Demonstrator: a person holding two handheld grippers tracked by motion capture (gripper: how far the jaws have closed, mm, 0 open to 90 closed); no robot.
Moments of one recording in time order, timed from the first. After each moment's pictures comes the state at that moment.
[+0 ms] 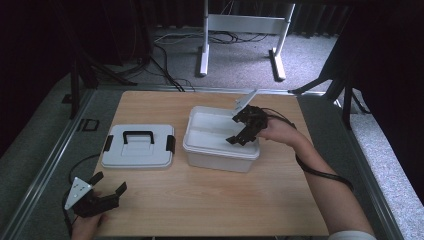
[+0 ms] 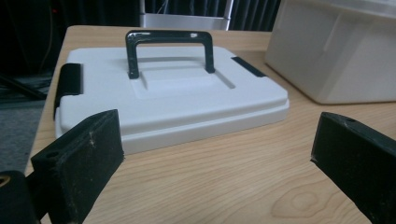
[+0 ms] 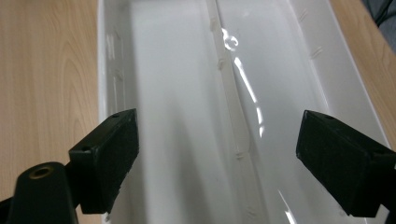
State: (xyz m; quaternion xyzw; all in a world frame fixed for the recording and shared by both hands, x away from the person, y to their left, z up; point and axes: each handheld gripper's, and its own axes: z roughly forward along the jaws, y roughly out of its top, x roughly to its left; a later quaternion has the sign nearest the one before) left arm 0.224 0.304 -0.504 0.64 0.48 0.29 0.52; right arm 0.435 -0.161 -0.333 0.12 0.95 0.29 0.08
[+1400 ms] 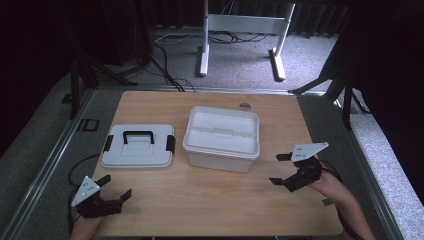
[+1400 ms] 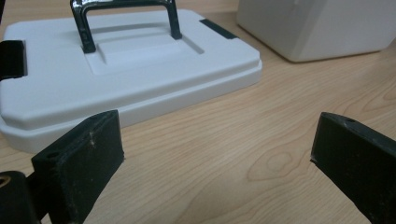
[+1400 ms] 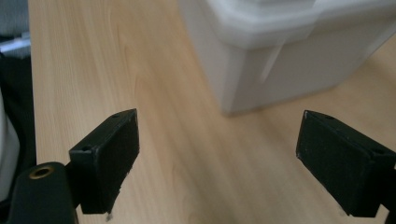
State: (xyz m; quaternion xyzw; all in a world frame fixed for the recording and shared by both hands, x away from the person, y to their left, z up) left arm 0.228 0.300 -0.507 0.72 0.44 0.24 0.49; right arm 0.322 -0.307 -0.402 0.18 0.90 0.39 0.09
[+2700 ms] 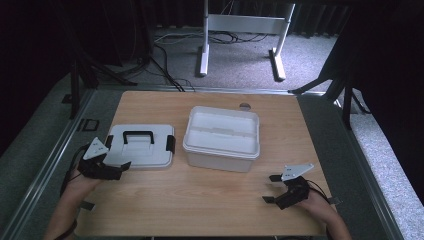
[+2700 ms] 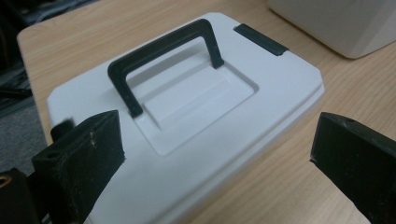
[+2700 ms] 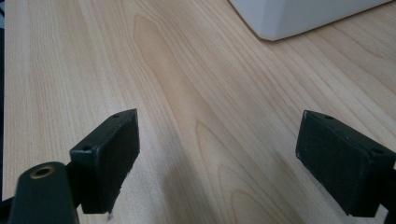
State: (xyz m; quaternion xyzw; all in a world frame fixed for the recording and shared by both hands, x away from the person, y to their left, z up) left arm 0.324 0.303 -0.443 0.81 0.39 0.24 0.37; right arm 0.309 -0.307 -0.486 0.23 0.89 0.39 0.04
